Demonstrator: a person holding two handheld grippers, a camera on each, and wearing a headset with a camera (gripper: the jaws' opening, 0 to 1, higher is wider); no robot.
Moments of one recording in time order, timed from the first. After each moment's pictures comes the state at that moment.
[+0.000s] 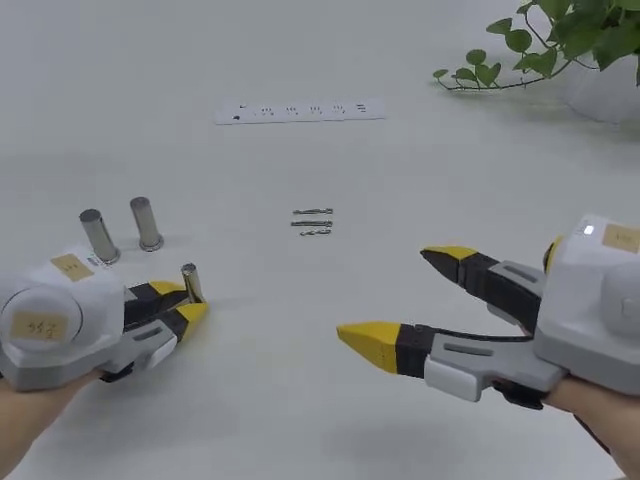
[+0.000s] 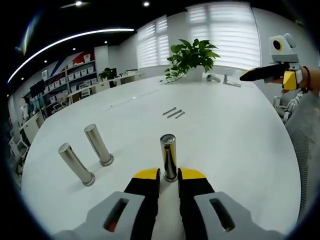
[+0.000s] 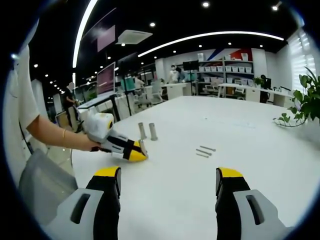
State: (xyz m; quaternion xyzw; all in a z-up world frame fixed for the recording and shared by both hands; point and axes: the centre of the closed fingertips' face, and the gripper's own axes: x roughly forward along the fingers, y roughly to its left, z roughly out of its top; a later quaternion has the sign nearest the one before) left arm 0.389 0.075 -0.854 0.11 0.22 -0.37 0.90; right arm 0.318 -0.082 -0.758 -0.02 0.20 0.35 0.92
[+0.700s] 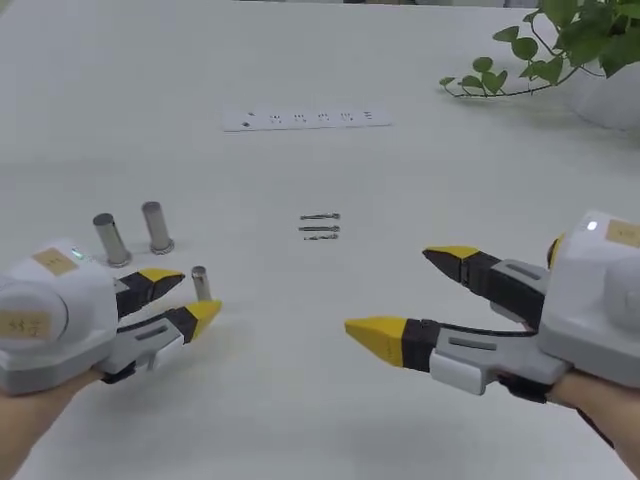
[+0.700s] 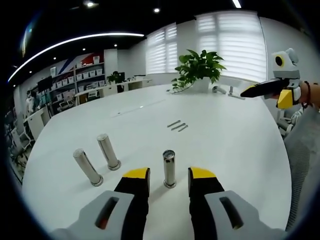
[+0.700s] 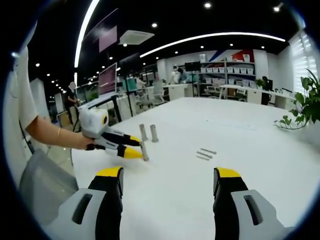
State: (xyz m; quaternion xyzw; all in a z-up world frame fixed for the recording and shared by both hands) left arm 0.382 0.080 -0.825 0.08 0.20 -0.34 0.91; right arm 0.319 -0.080 -0.753 -0.02 0.19 0.35 0.92
